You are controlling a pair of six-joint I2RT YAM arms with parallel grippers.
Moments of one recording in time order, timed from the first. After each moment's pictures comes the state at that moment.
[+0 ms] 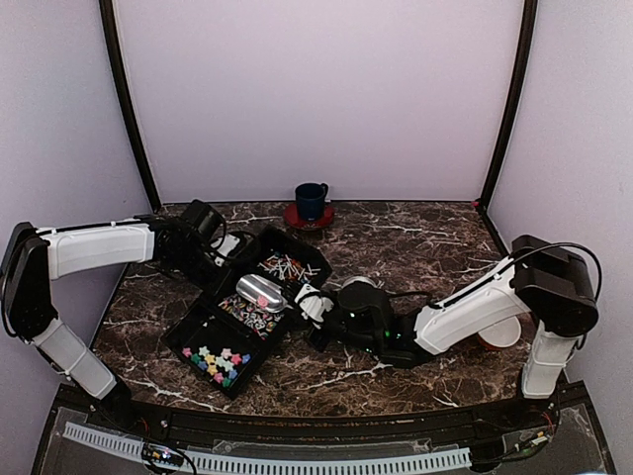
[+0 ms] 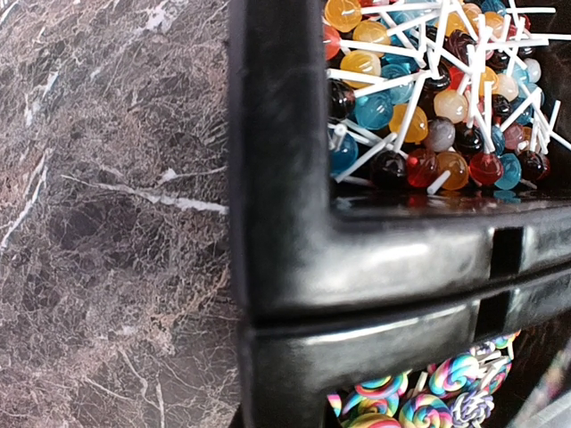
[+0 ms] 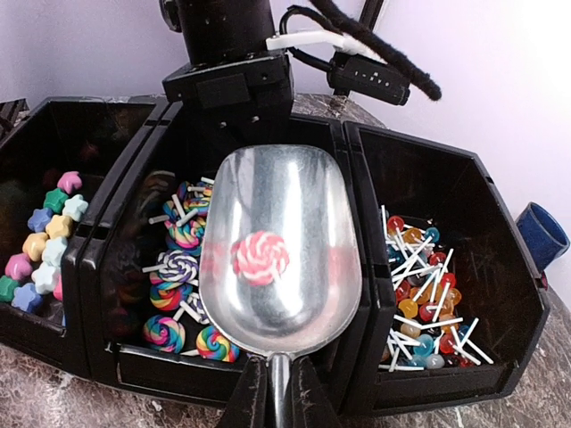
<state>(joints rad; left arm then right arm) -0.53 1.53 1.05 -0.64 0.07 0.00 1.20 1.84 0.86 0.70 0.20 -0.20</state>
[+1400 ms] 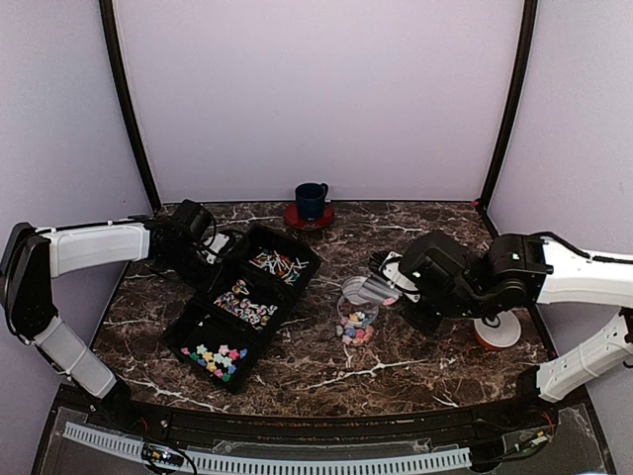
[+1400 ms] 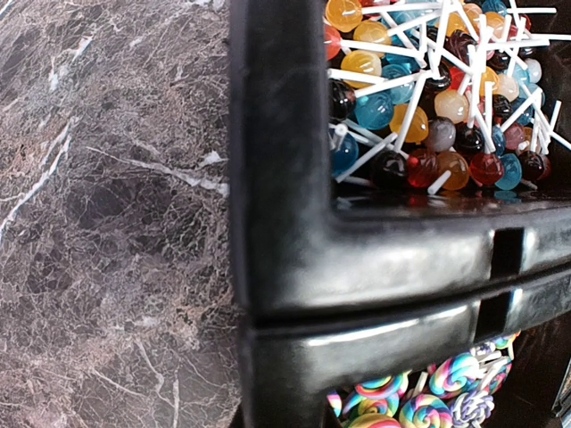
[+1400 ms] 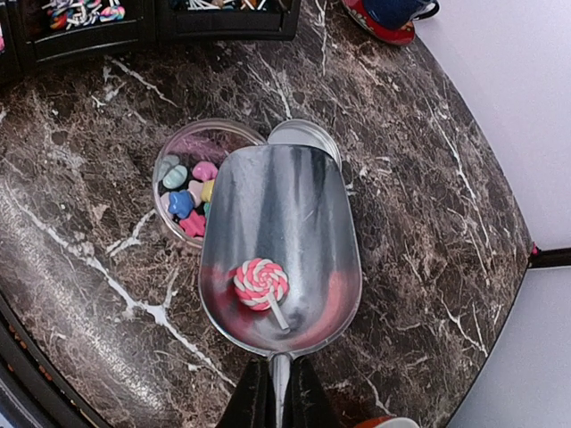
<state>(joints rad) -0.45 1.53 1.02 -0.62 0.09 -0.03 1.20 1.23 1.08 -0.86 0.50 0.05</state>
